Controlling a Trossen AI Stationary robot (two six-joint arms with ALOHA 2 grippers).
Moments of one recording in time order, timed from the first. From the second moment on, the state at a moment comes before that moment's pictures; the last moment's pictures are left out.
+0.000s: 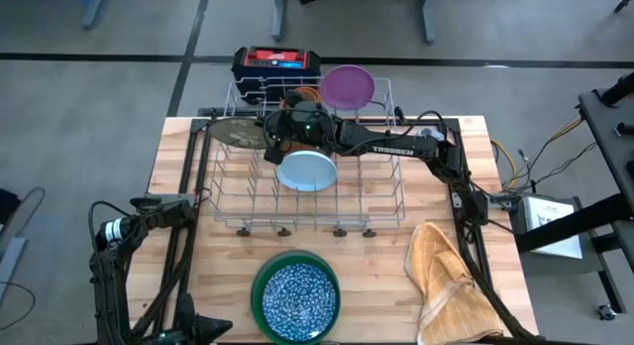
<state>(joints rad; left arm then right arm) -1.35 1.98 1.83 -1.57 -1.19 -0.98 -0.20 2.16 2.05 -0.05 0.20 -0.31</state>
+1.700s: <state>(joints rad) -1.35 1.98 1.83 -1.57 -1.21 -0.98 -0.20 2.16 1.90 0.02 0.18 -0.24</state>
